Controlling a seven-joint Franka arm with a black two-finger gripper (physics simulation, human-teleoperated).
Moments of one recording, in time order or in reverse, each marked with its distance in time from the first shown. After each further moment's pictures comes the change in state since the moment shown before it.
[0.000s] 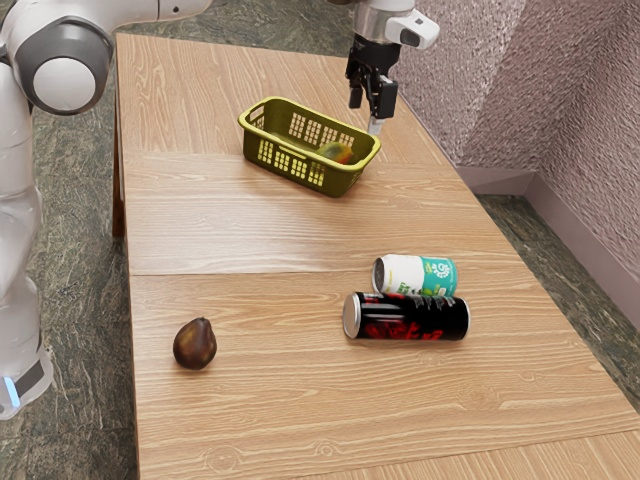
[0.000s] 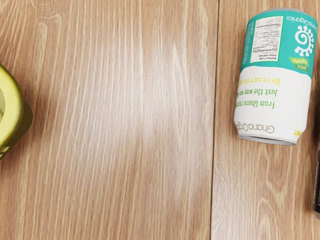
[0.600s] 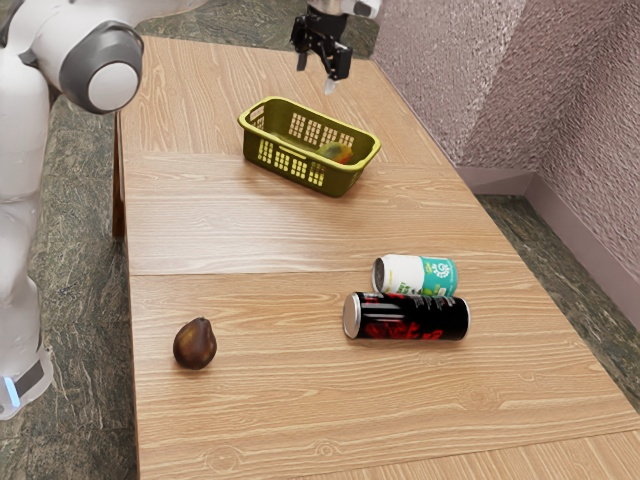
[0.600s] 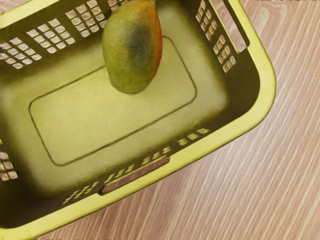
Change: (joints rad) arm 0.055 0.094 0.294 0.035 -0.020 0.011 -0.002
